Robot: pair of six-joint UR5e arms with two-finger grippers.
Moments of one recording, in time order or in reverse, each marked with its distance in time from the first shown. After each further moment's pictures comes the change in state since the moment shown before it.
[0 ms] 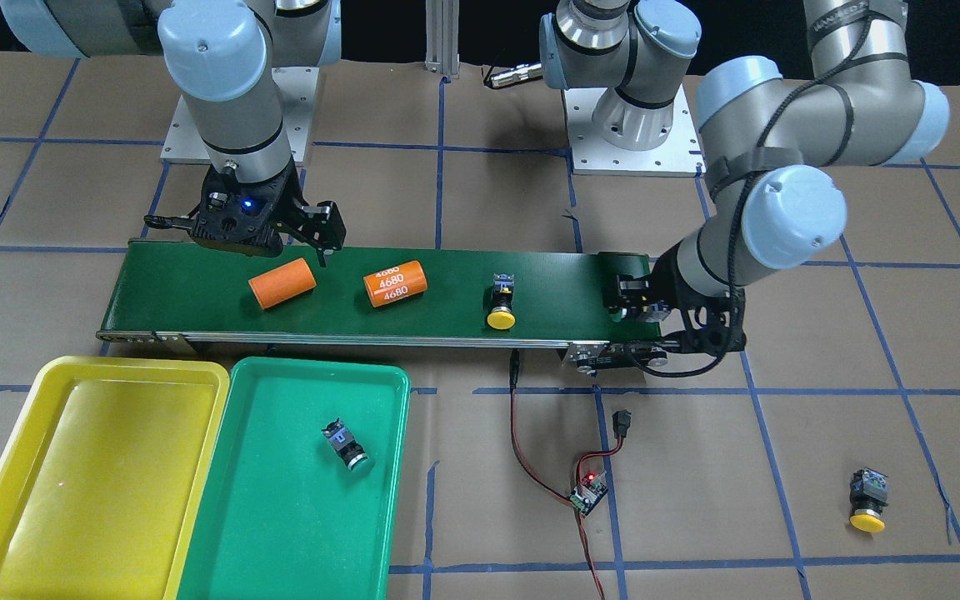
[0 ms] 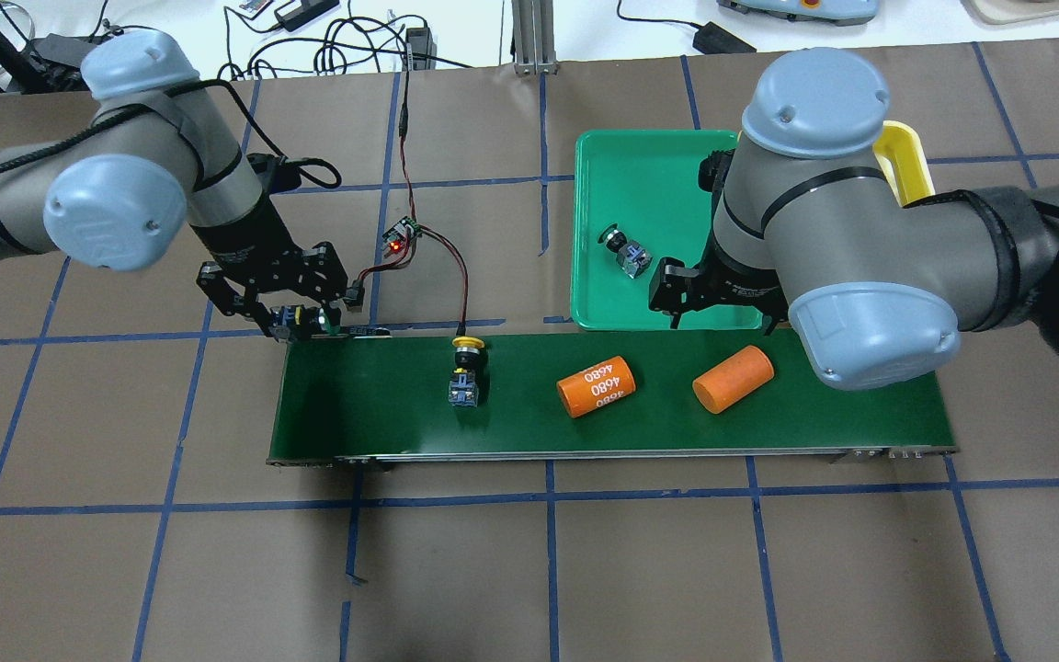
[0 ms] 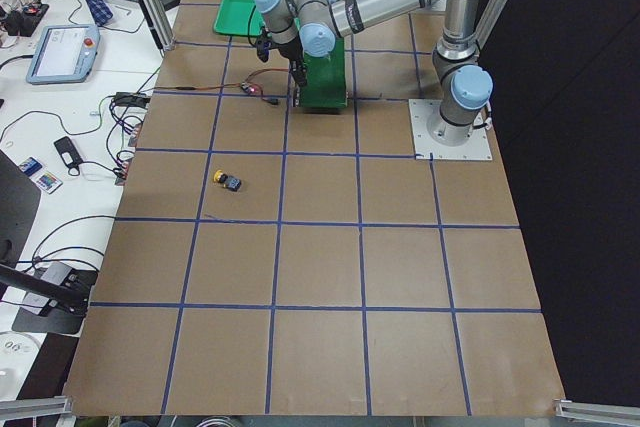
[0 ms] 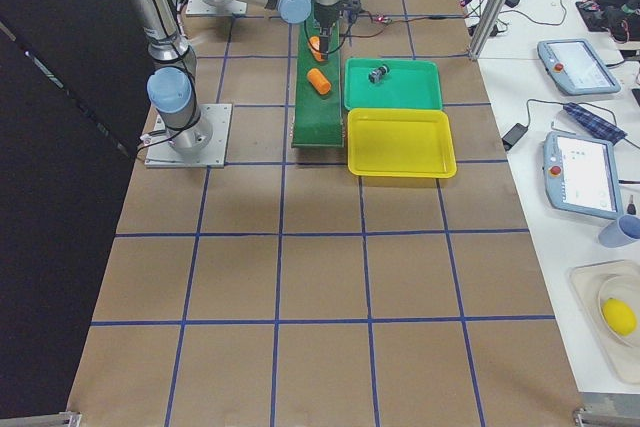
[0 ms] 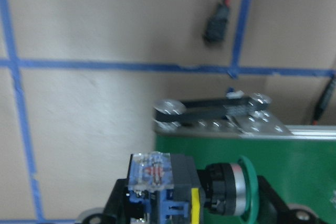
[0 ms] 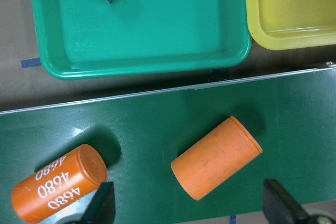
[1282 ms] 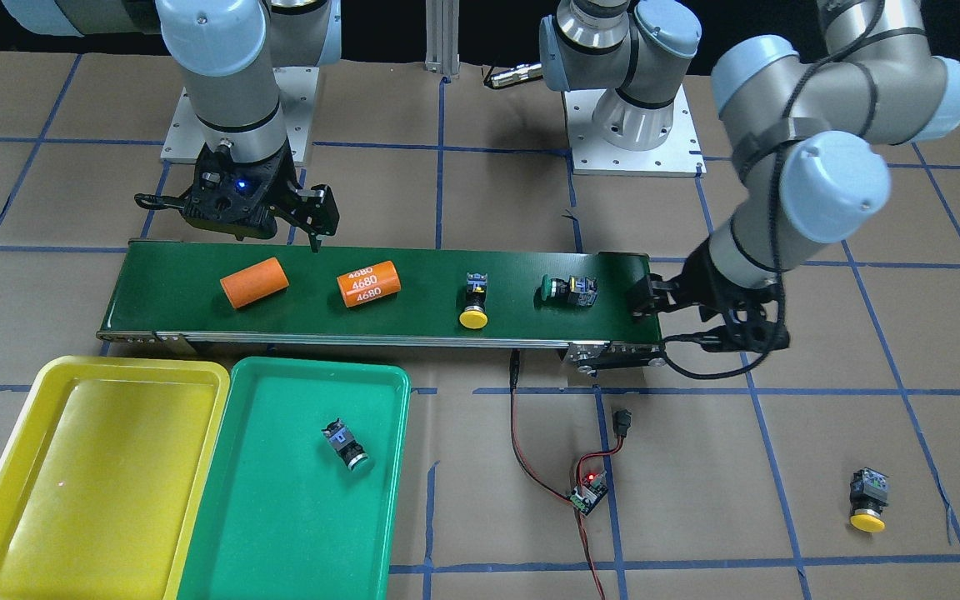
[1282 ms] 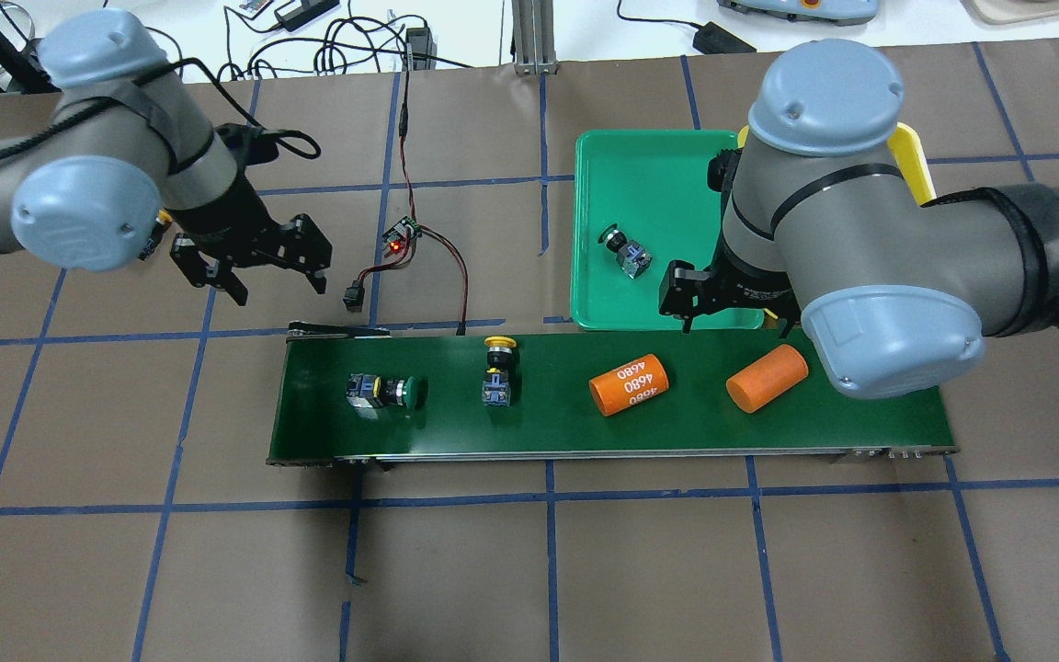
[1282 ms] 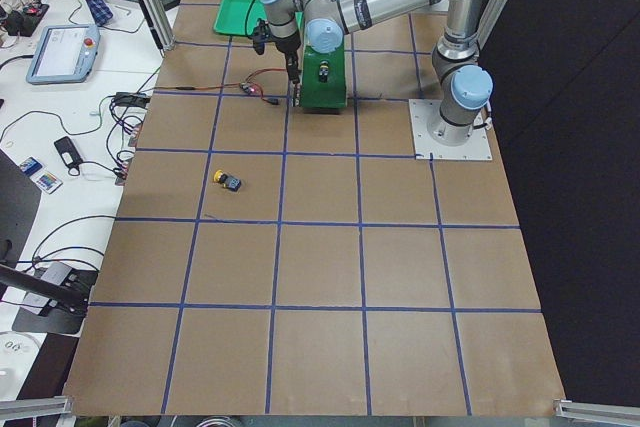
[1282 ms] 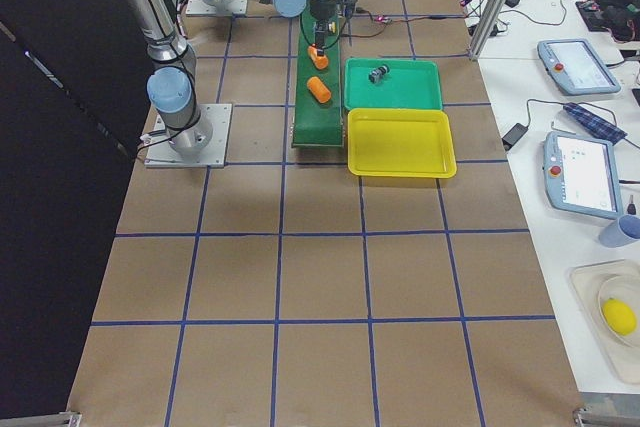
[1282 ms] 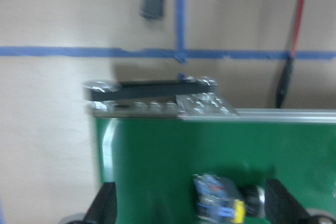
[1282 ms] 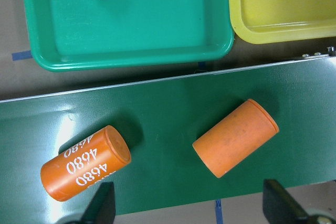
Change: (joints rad) left arm 0.125 -0.014 0.109 0.031 0.007 0.105; right arm -0.001 -0.036 -0.007 0.046 -0.031 0.001
